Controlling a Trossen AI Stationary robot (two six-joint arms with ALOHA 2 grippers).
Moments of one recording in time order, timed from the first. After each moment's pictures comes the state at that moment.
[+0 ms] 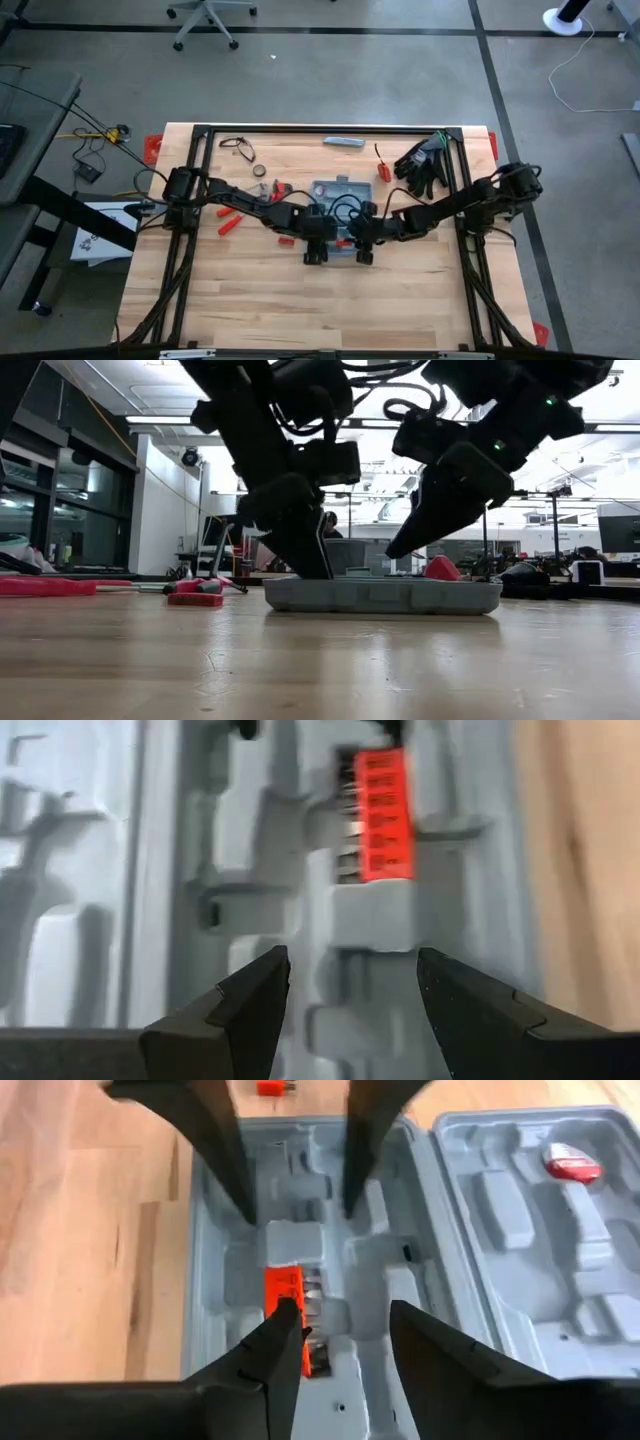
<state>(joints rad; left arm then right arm) -0.13 1.96 1.22 -0.30 -0.14 -0.02 0.21 1.63 0.77 0.03 0.26 0.19</state>
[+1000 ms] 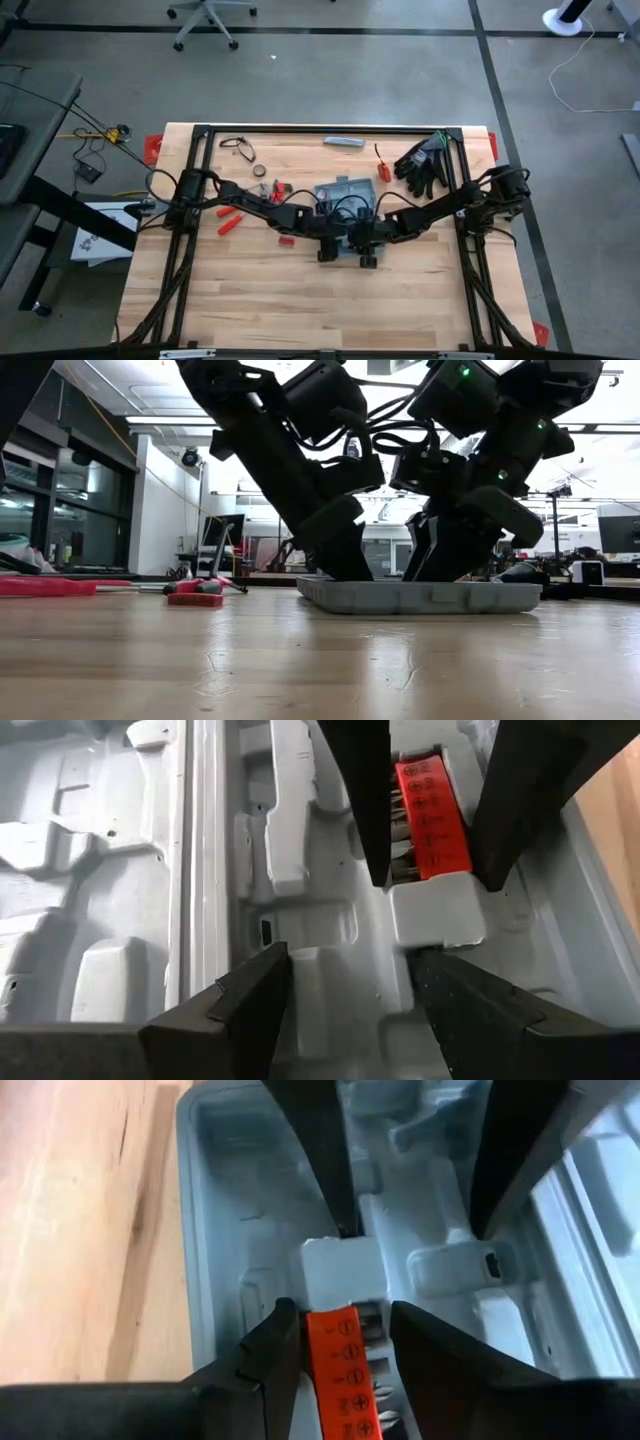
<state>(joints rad) -0.11 2.09 1.22 -0.08 -0.22 -0.05 0.21 1.77 0.78 -0.03 0.13 0.10</state>
